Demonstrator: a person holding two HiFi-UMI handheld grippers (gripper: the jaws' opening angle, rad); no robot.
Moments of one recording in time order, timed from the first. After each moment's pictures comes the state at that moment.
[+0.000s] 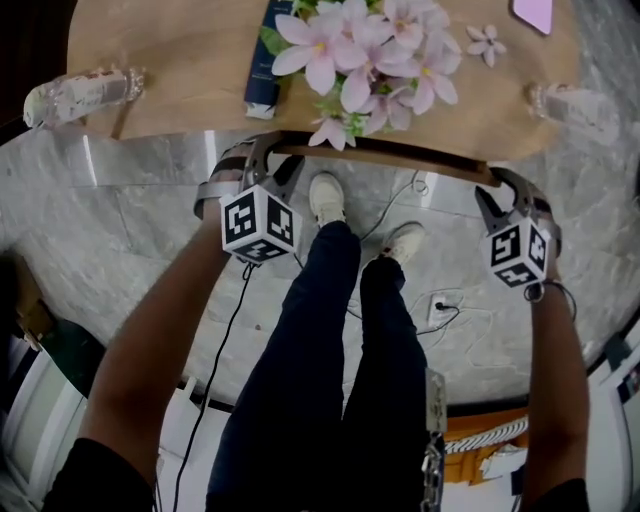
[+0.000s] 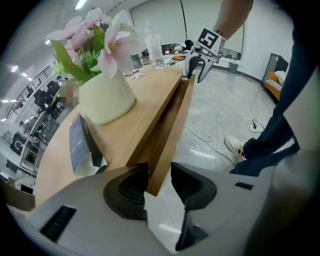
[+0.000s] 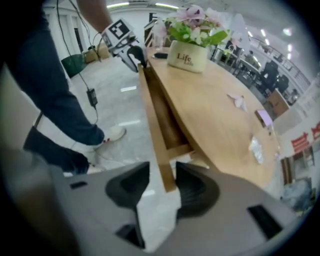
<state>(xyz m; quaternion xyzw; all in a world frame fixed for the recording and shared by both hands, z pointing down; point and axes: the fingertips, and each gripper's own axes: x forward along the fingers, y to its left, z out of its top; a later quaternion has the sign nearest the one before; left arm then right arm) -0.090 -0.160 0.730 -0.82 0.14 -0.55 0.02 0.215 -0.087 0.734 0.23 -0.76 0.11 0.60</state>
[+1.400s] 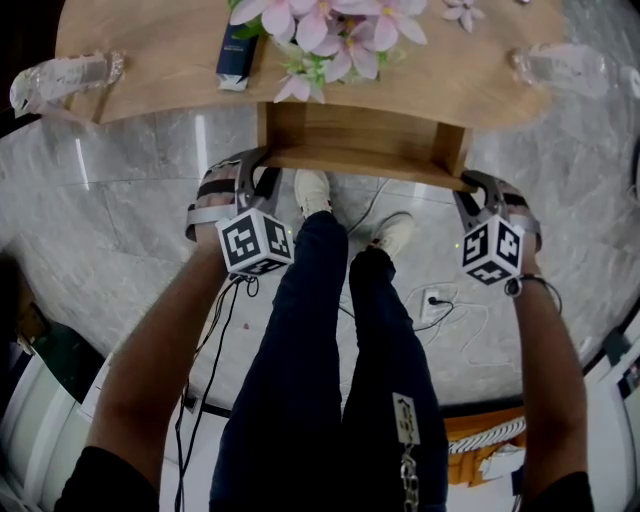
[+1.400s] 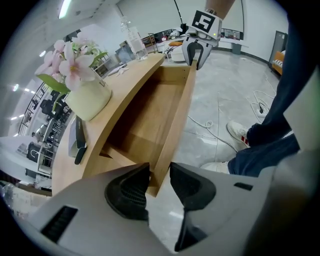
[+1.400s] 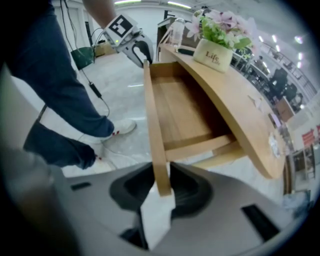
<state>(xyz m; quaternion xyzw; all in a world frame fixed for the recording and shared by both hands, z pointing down) -0.103 -0.096 0.744 -0.77 0.18 -0.60 0.07 0.201 -0.025 0.758 0.19 -0.76 0.08 0.61</state>
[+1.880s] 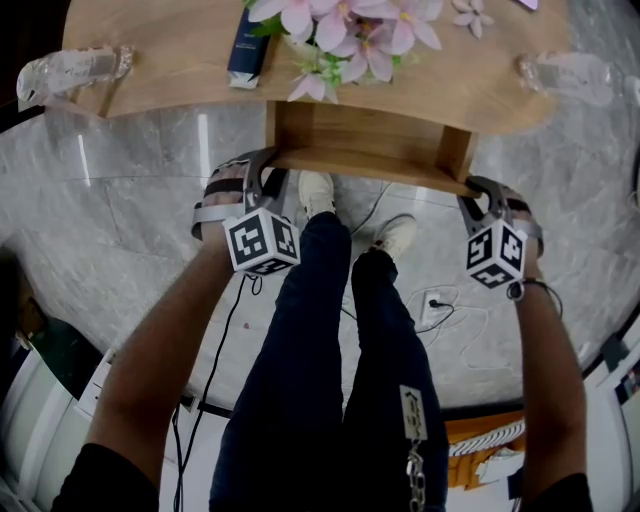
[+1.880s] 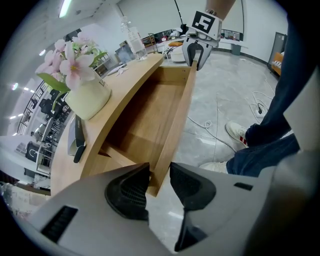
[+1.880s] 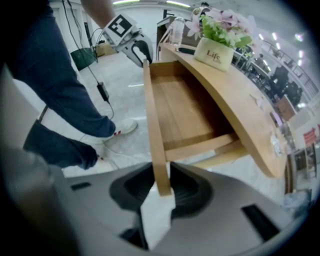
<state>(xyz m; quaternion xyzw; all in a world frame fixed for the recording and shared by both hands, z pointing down) -0.104 -0.093 0.745 -0.77 0.18 -0.60 0.07 0.201 -0.021 0.758 0.19 -0.76 0.09 0.61</state>
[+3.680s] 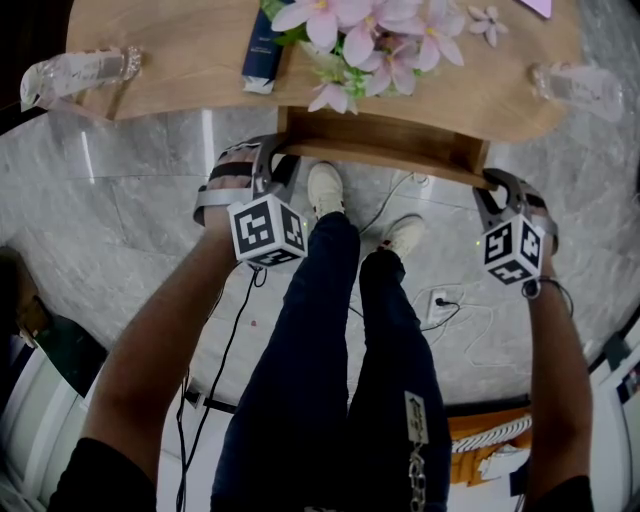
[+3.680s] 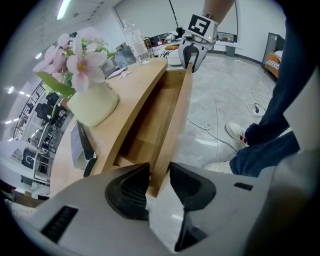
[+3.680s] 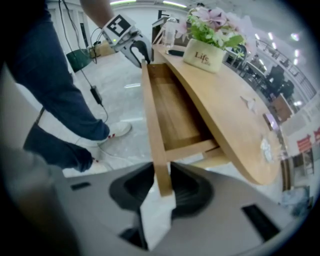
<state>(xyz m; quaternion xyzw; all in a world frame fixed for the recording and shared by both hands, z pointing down) -0.098 -0.126 0.731 -0.79 0.15 -0.59 0.08 0.203 -0.052 0.745 0.21 -0.76 0.09 0.61</state>
